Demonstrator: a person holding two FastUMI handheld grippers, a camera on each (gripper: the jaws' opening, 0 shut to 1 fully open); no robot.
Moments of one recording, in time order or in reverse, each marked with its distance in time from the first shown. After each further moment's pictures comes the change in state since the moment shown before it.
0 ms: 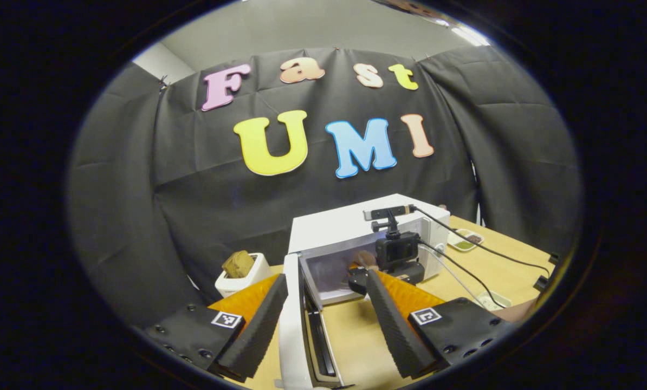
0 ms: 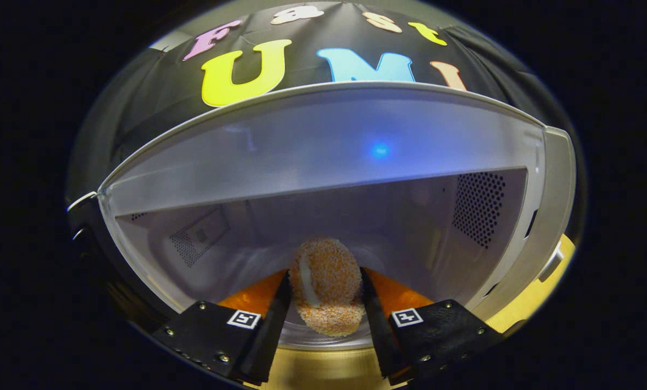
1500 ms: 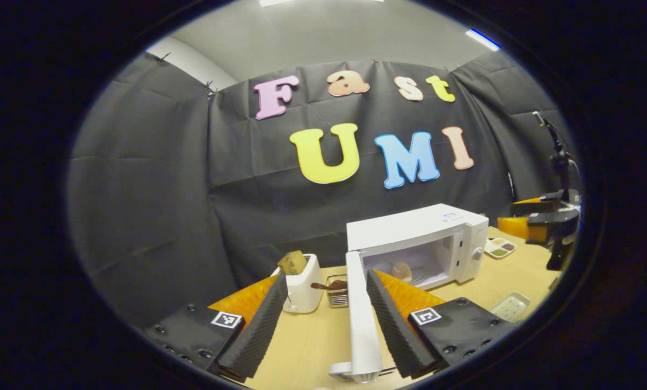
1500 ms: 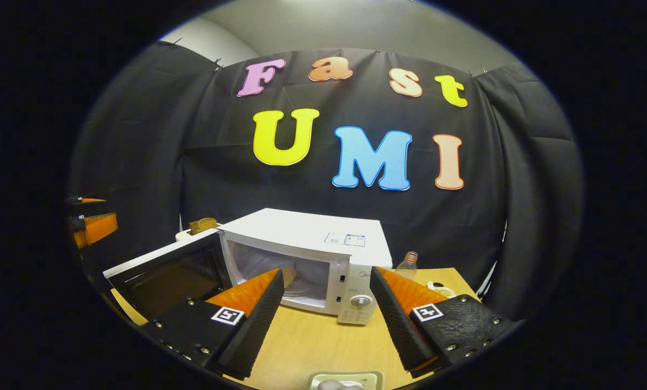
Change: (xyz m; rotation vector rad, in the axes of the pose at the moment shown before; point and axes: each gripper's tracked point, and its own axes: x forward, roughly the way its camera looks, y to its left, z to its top) left arm -0.068 0.102 -0.018 -0.042 -0.074 0.251; right arm -0.307 -0.114 0.127 -0.278 -0.131 0.133
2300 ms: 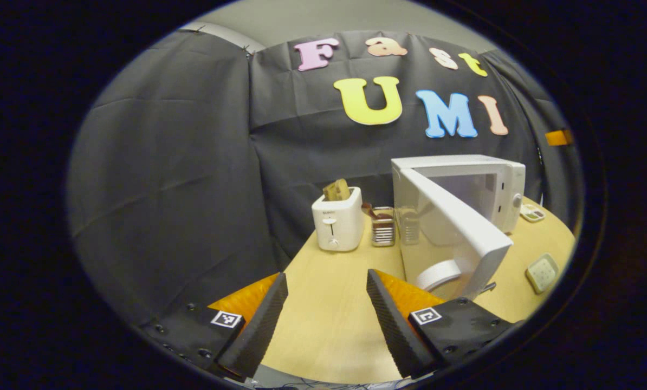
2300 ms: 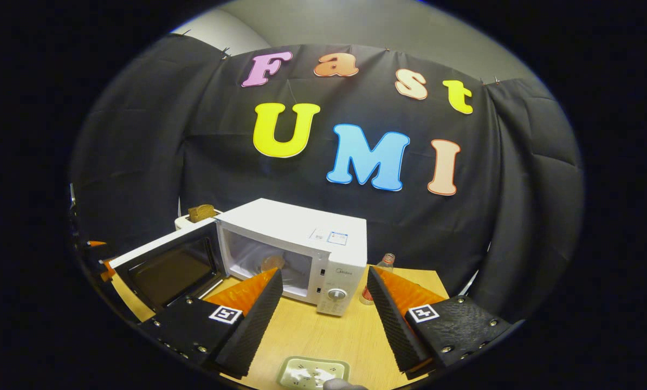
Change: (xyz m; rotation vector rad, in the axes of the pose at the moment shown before) left arm -0.029 0.056 -0.183 -0.038 0.230 0.117; right arm -0.023 -0.023 0.026 -0.051 0.053 -0.008
